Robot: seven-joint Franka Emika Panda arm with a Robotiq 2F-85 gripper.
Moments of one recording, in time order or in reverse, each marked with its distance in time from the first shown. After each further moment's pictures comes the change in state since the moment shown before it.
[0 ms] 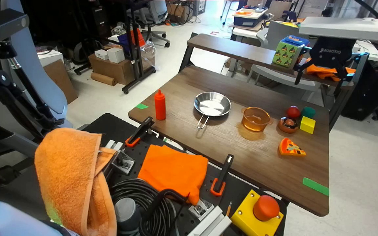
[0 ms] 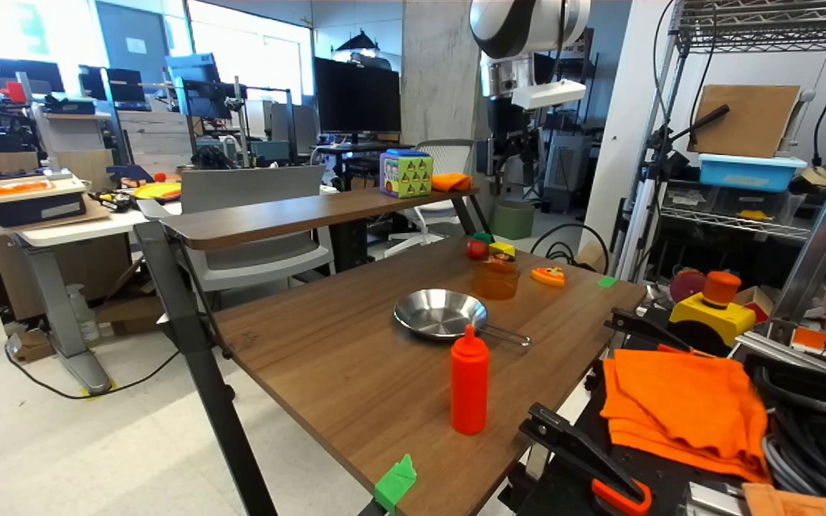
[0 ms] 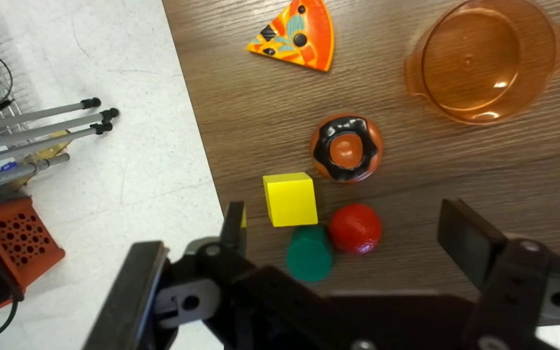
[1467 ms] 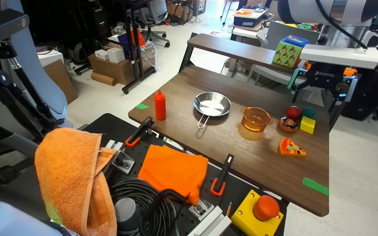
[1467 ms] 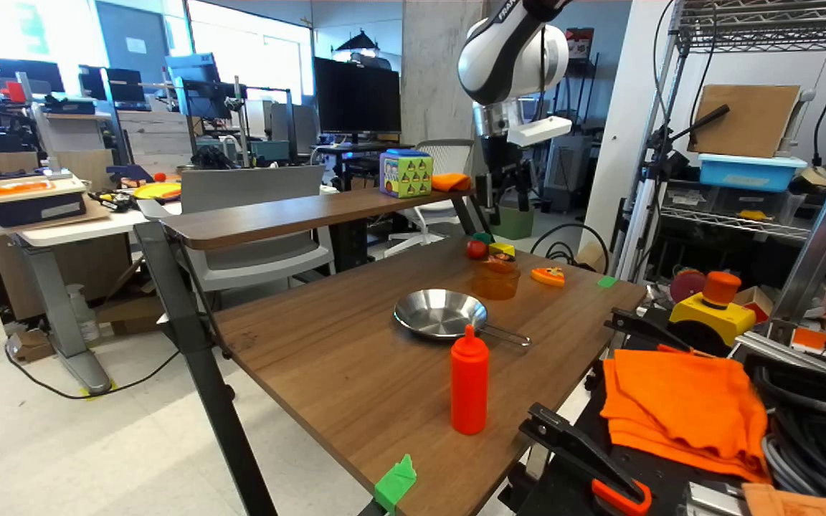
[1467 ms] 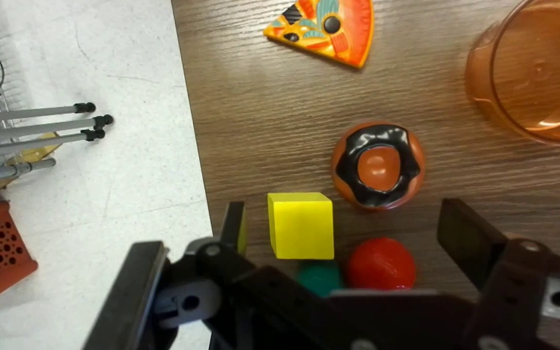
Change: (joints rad) arm -0.028 0.187 0.007 0.158 -0.001 -0.043 -0.086
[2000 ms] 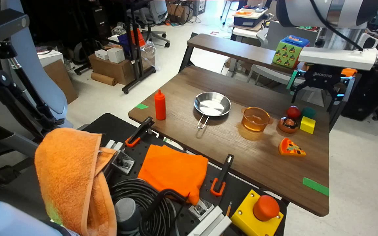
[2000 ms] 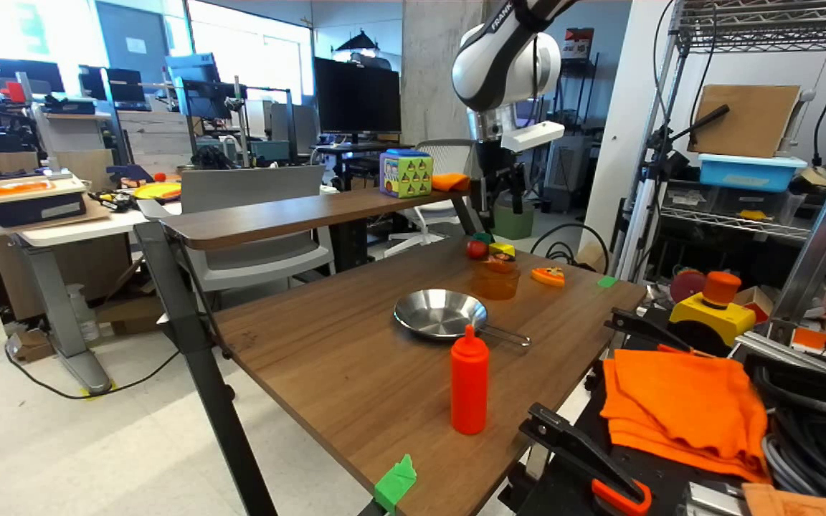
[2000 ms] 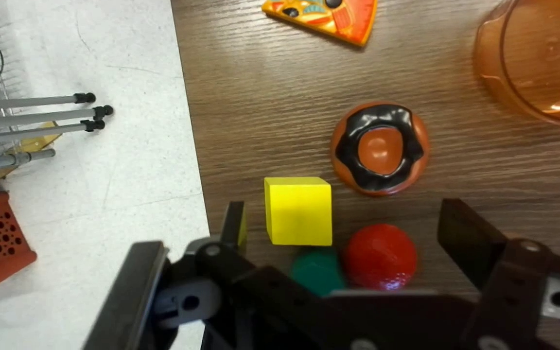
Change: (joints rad) arm 0.004 0.043 0.001 0.051 -0.003 0.000 -0.002
